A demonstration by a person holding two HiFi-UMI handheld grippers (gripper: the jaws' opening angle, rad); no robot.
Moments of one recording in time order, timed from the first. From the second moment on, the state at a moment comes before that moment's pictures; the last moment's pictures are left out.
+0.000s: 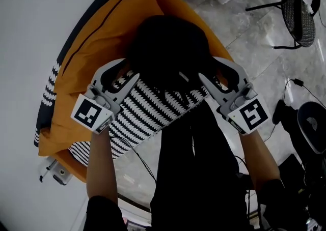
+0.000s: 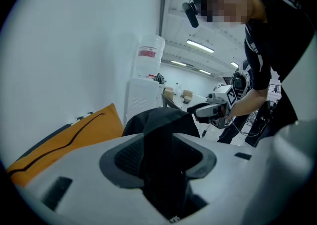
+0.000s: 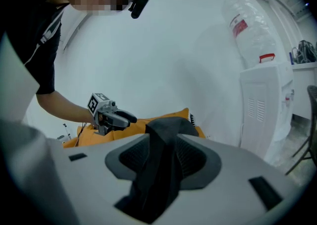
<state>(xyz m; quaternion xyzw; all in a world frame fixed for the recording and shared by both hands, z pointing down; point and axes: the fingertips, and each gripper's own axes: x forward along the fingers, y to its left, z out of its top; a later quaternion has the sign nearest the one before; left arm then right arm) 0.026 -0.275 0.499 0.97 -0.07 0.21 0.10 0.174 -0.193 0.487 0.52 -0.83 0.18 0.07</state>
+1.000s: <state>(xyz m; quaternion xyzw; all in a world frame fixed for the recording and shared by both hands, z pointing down) 0.085 -0.295 0.551 0.96 0.03 0.26 0.05 0.161 -0.217 0.520 0.53 -0.82 0.20 0.12</state>
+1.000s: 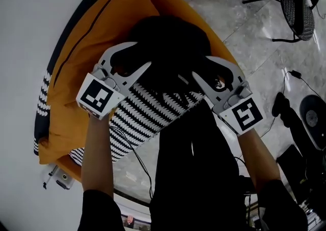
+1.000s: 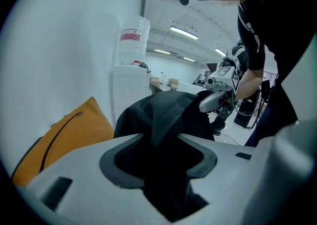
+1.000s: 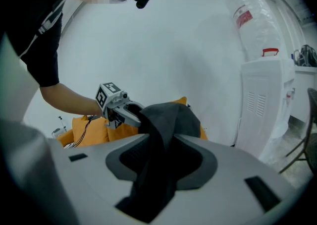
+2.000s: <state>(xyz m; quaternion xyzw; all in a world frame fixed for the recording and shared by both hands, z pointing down) 0.080 -0.277 0.551 0.96 0.01 0.24 0.10 0.164 -0.213 0.526 0.53 -0.81 0.21 0.12</state>
